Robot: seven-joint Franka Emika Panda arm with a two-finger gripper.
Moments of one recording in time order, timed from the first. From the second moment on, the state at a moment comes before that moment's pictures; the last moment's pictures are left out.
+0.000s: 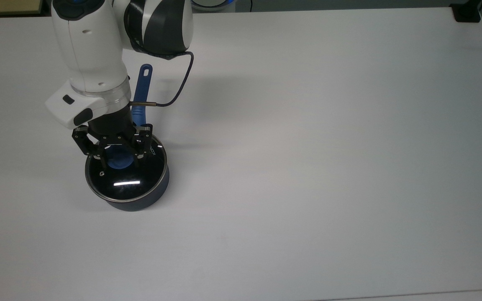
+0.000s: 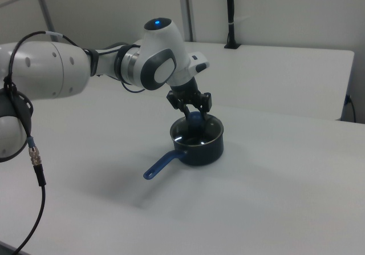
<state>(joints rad) -0.09 0.50 -0.08 -1.48 0.03 2.28 -0.27</state>
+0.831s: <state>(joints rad) -0.09 0.47 -0.09 -1.45 0.03 2.28 -0.28</state>
